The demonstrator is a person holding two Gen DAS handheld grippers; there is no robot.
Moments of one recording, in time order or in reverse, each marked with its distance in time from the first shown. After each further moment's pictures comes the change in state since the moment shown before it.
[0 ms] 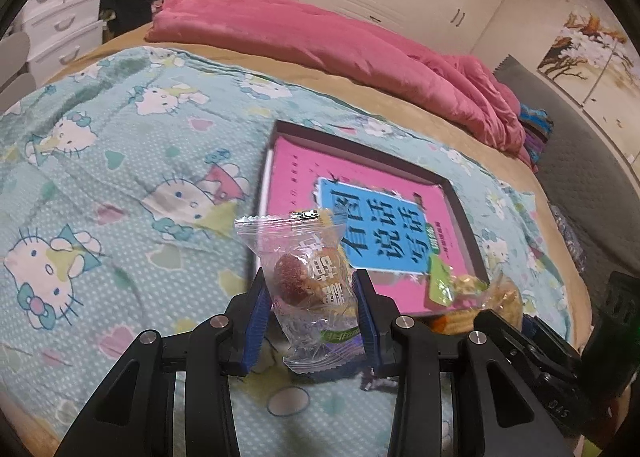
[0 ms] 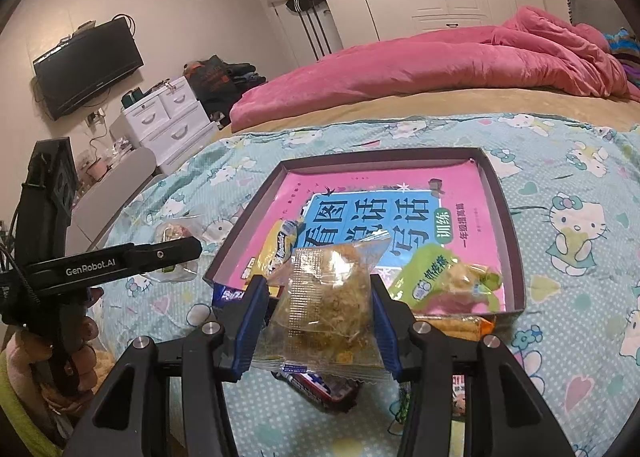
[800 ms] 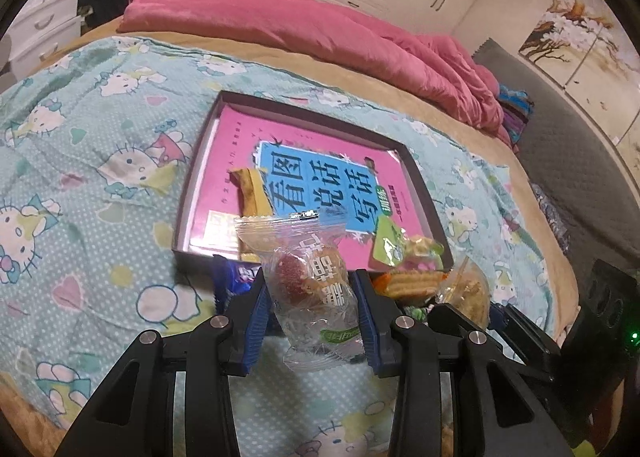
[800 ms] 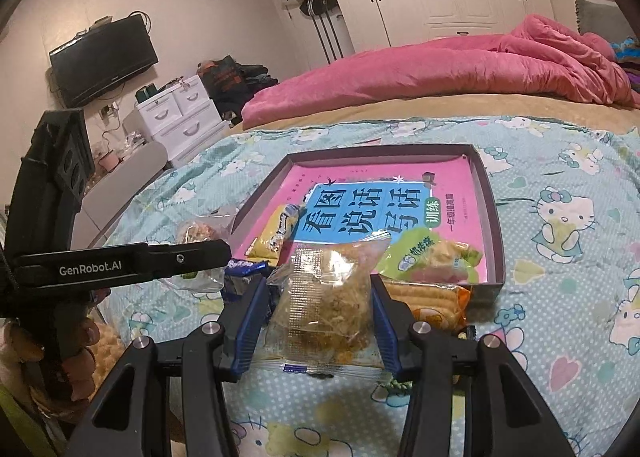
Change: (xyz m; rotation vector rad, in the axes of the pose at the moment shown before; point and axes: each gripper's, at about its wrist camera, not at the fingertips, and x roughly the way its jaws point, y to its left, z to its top) left arm -0.005 -0.052 -0.034 0.040 0.053 -0.063; right arm -0.028 -0.010 -0.024 -0.036 -0.017 0.031
